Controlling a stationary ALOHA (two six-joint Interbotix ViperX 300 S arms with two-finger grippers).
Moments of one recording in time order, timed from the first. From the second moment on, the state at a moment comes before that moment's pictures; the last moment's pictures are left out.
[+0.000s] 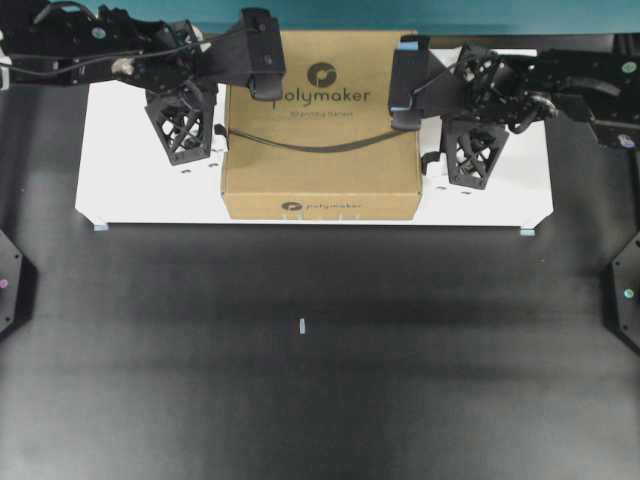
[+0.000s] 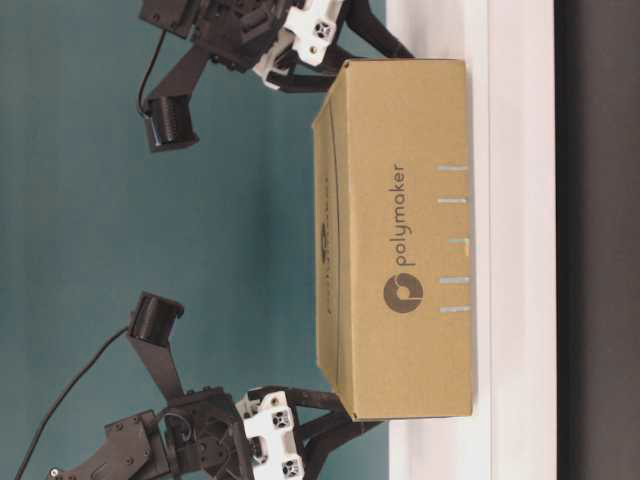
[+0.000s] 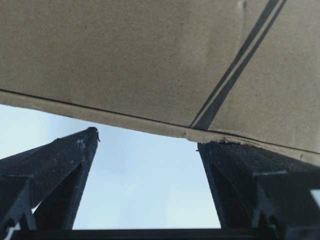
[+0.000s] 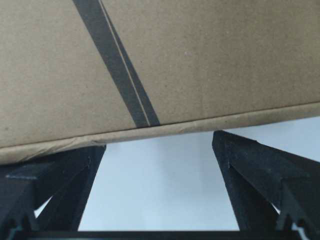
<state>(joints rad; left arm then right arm) 0.45 -0.04 0.39 0.05 0.78 0.27 -0.38 -0.09 0.58 0.01 0.56 -0.37</state>
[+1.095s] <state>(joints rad) 0.43 -0.55 0.60 0.05 0.75 0.25 -0.32 -0.66 0.86 0.02 0.50 -0.17</state>
